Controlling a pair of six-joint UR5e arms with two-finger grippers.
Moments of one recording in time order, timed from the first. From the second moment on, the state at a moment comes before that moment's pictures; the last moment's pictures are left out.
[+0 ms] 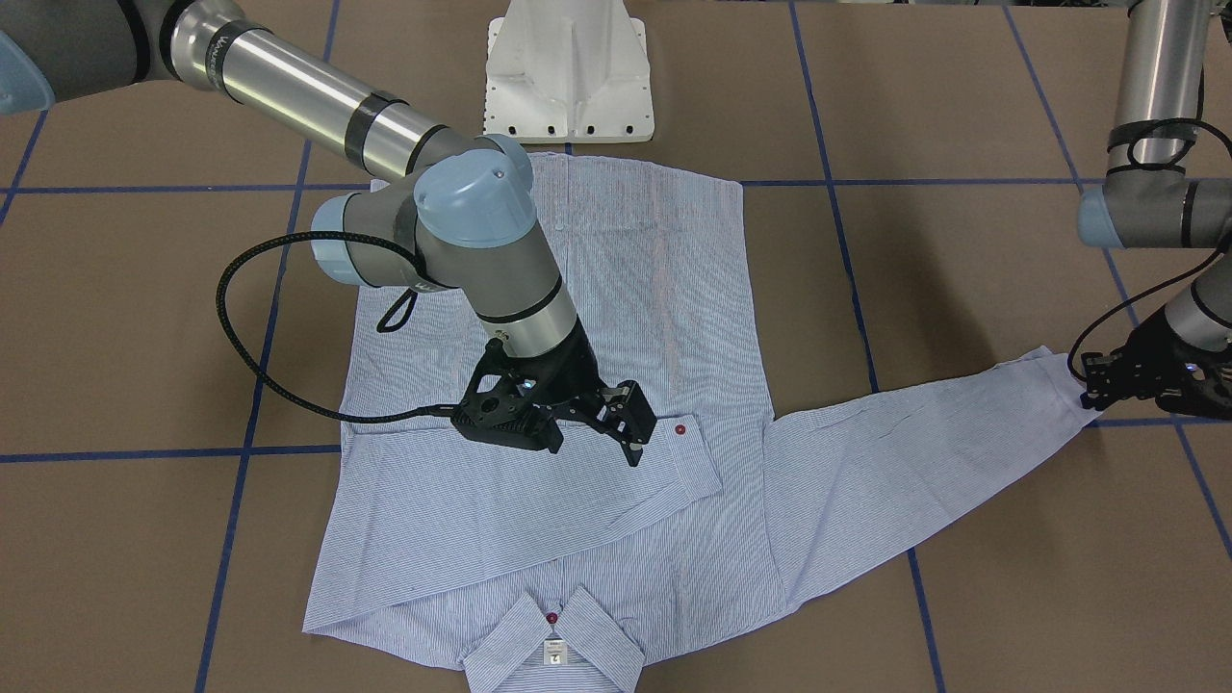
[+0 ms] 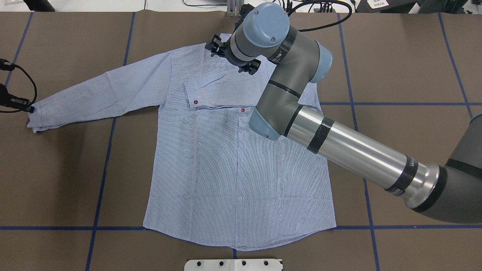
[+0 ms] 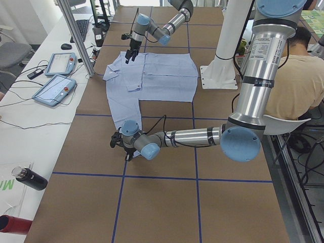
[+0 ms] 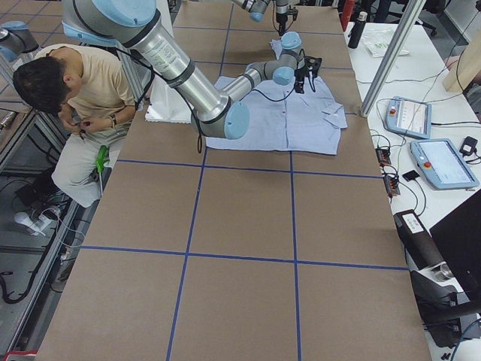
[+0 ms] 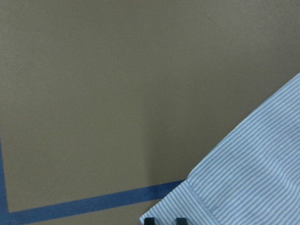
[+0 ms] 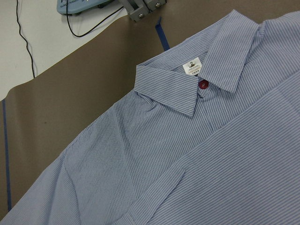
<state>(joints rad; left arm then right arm) -1.13 -1.75 -1.19 -2.34 -2.20 -0.50 0.70 -0.61 1.18 -1.03 1.80 1.60</state>
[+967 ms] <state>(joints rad) -1.14 -1.75 -1.40 -2.17 -2.30 -0.53 0.74 -0.70 1.29 -1.03 1.86 1.59</state>
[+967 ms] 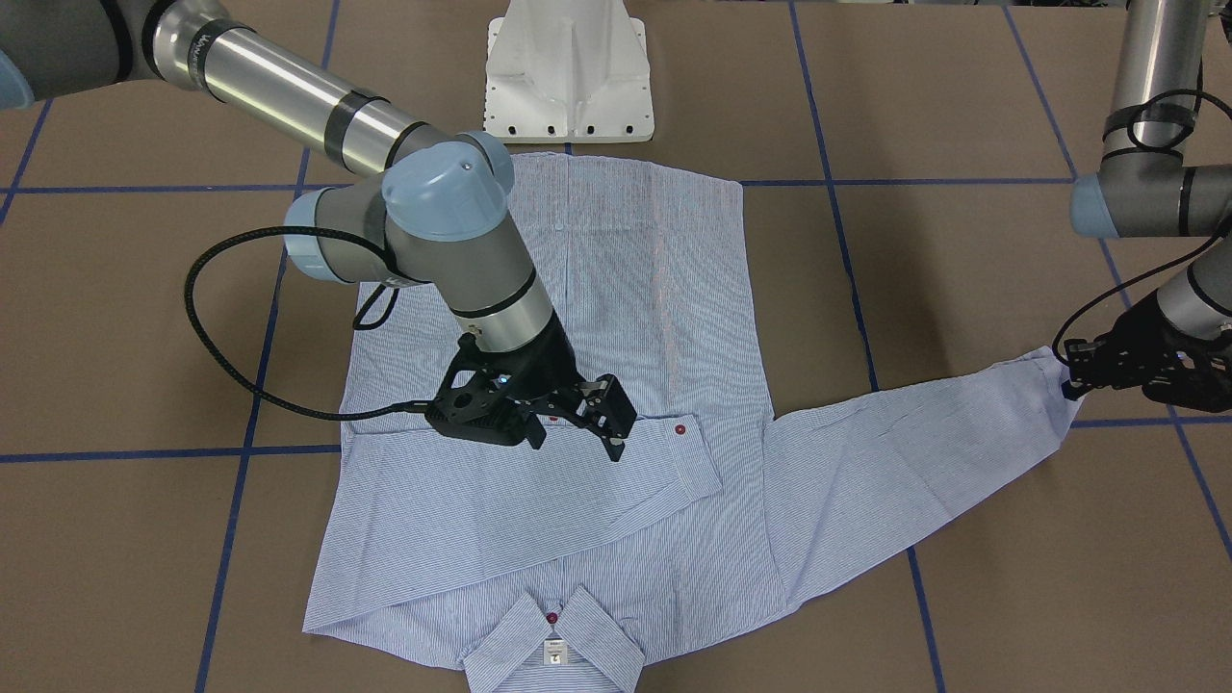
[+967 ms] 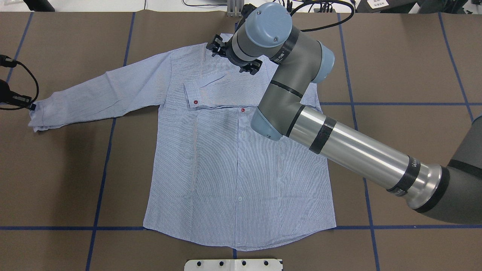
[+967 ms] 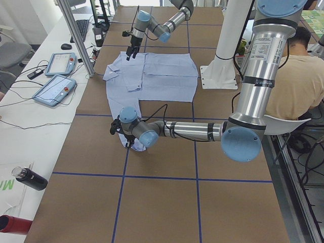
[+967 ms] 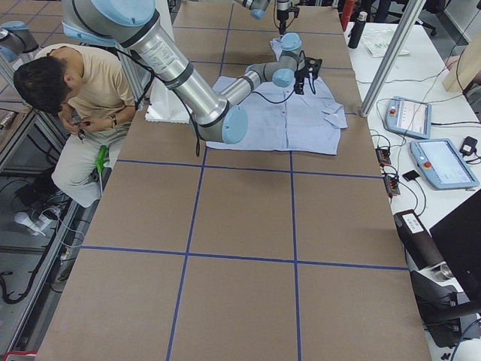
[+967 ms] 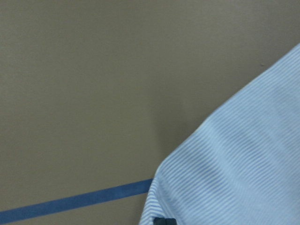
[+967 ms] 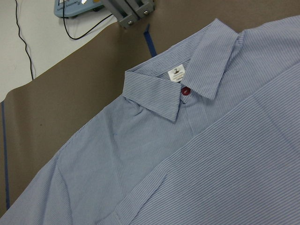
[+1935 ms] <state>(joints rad) -0.94 -2.27 -1.57 -1.81 -2.37 -1.28 1.11 -1.20 1.48 -1.02 2.33 1.09</state>
